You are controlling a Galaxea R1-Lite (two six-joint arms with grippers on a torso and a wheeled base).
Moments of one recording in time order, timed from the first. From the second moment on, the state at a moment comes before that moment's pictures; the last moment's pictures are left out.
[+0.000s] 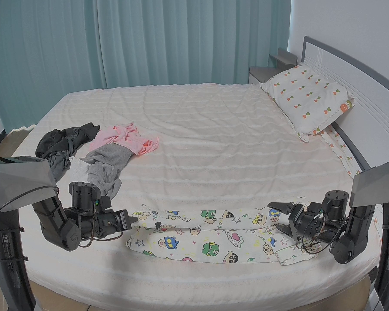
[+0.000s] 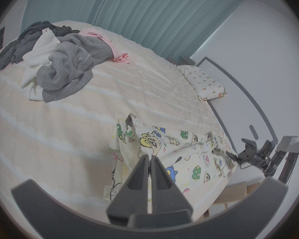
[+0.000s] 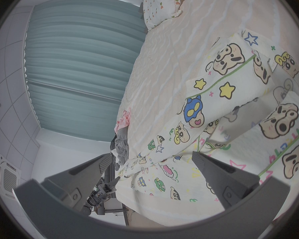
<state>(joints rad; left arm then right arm) -0.15 2.25 -0.60 -0.98 -0.38 -0.40 0.21 2.33 -0.38 -1.55 0.40 1.09</state>
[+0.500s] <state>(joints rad) -0.14 2.37 -0.60 -1.04 -0.26 -0.19 0.21 2.33 -0.38 -1.55 0.40 1.09</state>
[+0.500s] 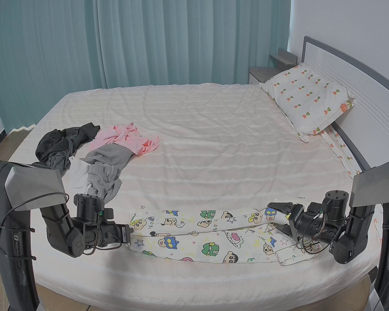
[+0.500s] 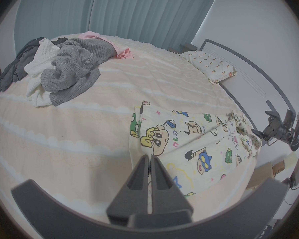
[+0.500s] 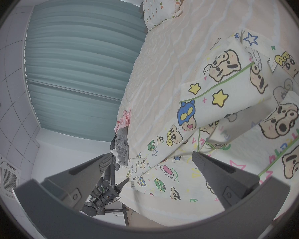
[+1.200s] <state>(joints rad) -0.14 2.39 -0.62 -1.04 -0.27 -0.29 0.21 2.33 -0.38 -1.55 0.40 1.09</state>
